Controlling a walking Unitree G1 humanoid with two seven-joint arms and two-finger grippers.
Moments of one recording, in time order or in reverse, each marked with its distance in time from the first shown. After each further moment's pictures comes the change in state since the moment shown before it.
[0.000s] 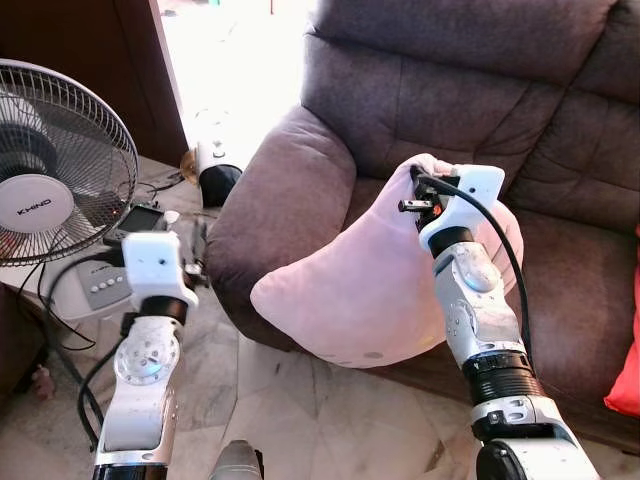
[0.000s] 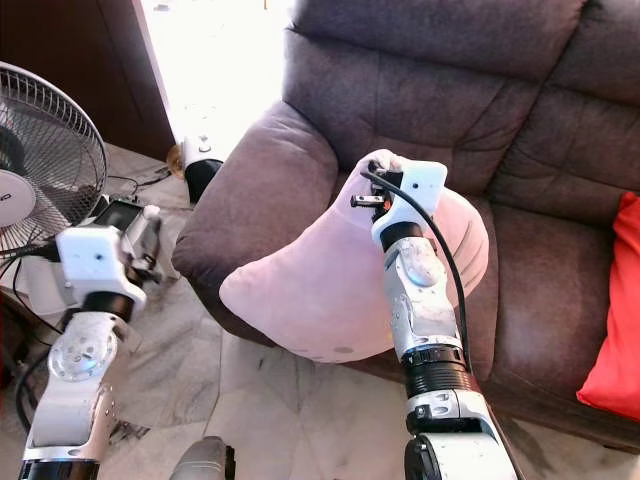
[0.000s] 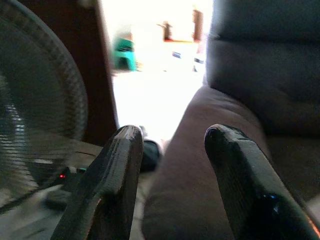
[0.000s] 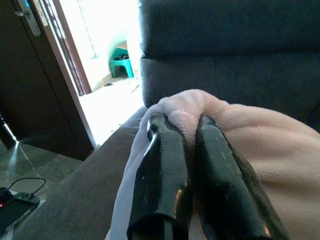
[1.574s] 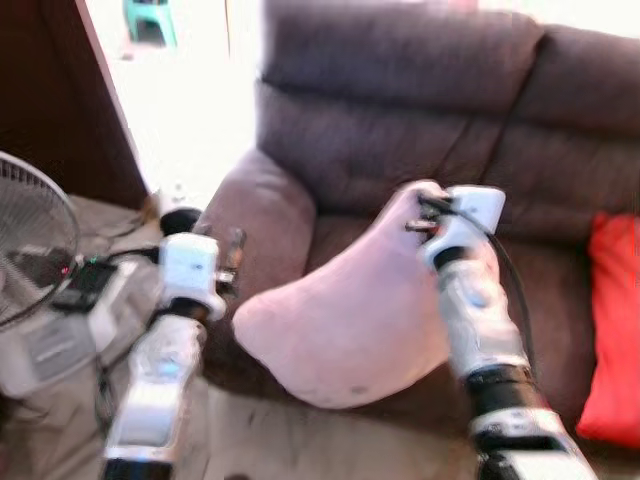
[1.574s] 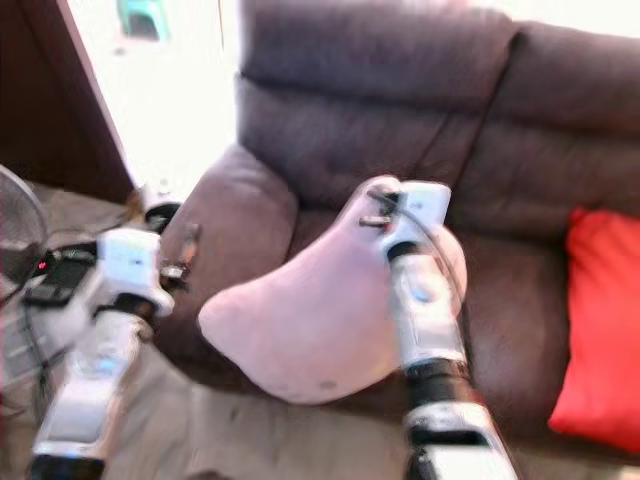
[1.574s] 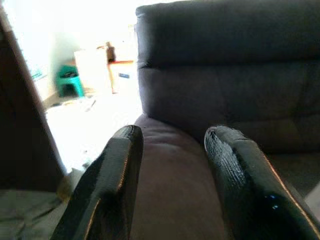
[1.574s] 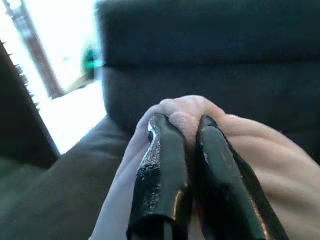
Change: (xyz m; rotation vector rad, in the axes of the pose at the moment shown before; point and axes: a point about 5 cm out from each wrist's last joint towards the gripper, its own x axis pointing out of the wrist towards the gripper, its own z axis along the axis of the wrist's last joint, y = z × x) left arm 0.004 -0.013 -0.002 0.036 -0.008 -0.102; right arm -0.008 0.006 -0.023 -0.009 0.087 -0.002
